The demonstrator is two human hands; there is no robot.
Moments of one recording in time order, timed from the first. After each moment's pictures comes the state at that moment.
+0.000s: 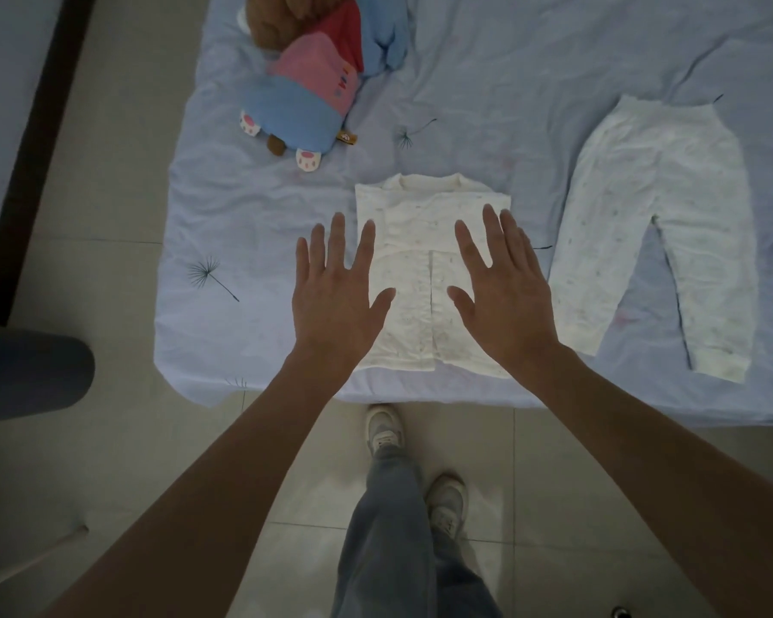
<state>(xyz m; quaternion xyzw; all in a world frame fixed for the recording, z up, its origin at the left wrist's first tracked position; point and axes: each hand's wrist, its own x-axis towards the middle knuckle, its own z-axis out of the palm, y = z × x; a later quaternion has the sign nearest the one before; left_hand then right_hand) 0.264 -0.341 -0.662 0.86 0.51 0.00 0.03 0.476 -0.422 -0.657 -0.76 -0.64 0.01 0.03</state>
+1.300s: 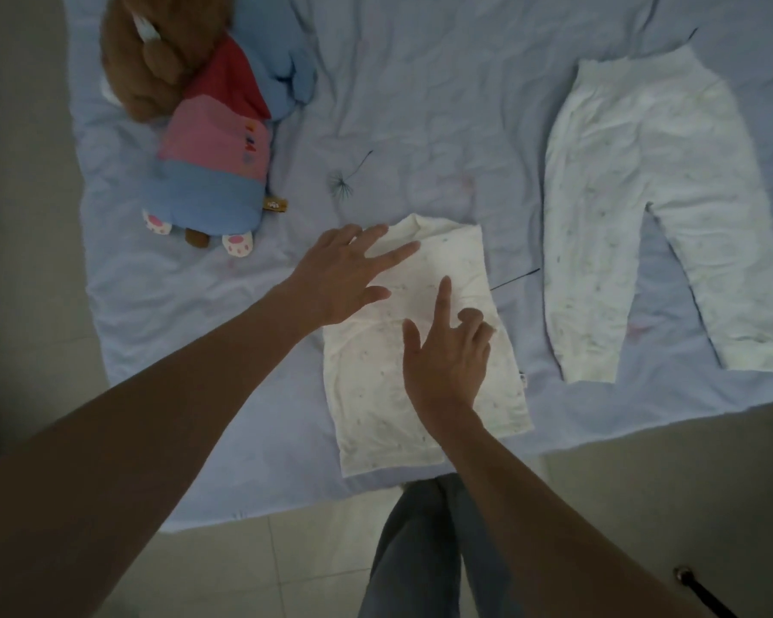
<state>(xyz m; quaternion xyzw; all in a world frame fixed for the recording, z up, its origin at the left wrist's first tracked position) 0.368 -0.148 -0.737 0.97 0.14 -0.17 0.05 0.425 -0.350 -0.752 -0.95 -0.25 0.18 0.07</state>
